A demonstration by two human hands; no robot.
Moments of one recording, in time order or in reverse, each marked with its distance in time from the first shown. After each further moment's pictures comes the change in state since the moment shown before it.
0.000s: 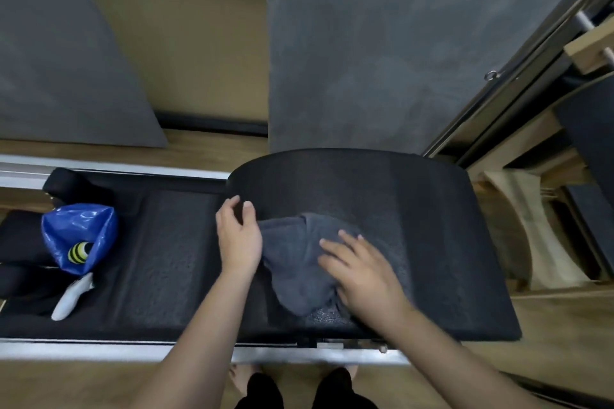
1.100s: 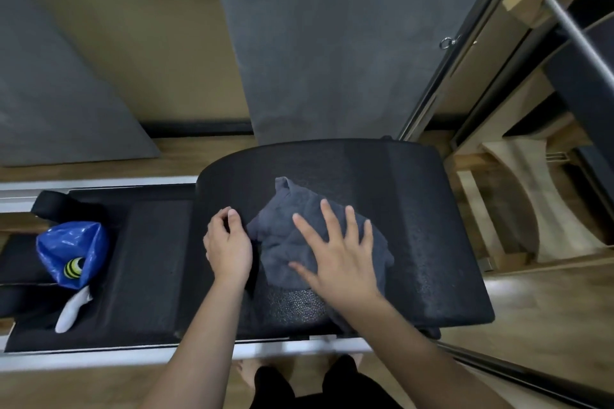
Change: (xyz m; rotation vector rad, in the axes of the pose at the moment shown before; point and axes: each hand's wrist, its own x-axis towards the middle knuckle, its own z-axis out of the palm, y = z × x) left_hand -0.042 0.003 0.060 0.195 0.059 -0.045; right_hand -0.017 0.040 0.002 -0.018 -0.028 0.410
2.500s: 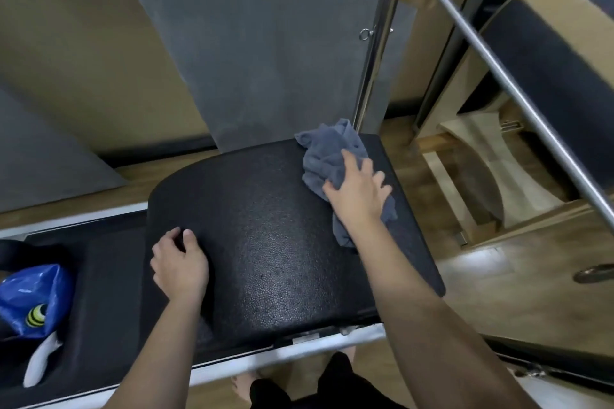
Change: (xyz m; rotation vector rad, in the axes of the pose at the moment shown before) left_hand -0.016 0.011 0.015 0.321 0.069 0.107; right_hand 0.065 0.141 -0.021 0.199 0.112 0.632
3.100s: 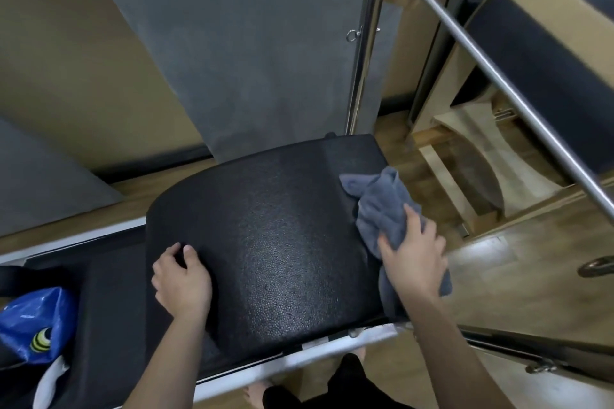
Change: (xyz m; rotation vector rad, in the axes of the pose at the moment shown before) left_hand -0.001 0.001 0.000 -0.013 0.012 -0.005; right_hand -0.086 0.094 -0.004 0.086 0.054 0.282
